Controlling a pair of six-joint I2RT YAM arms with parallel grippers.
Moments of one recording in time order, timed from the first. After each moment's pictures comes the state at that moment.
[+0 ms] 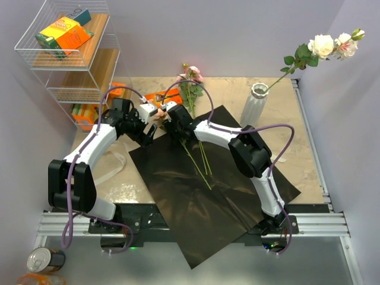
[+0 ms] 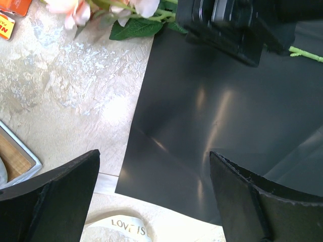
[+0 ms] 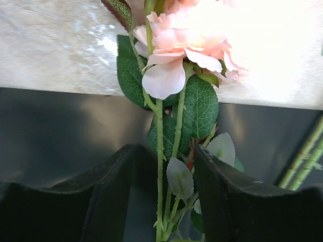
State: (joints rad) left arm -0.14 1.48 1.08 -0.56 0.38 0.46; right arm 0.79 2.21 1.66 -0.23 0.14 0.12
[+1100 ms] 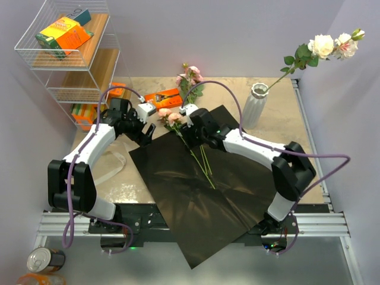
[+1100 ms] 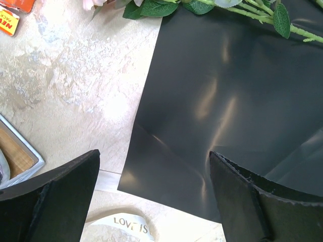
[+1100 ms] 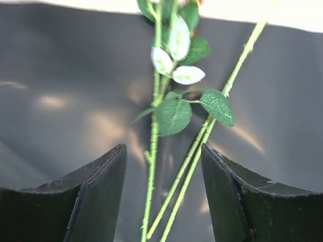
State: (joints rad) left arm -0.13 1.48 1.08 -0.57 0.39 0.47; right arm 0.78 1.74 1.26 -0.29 0.13 0.10
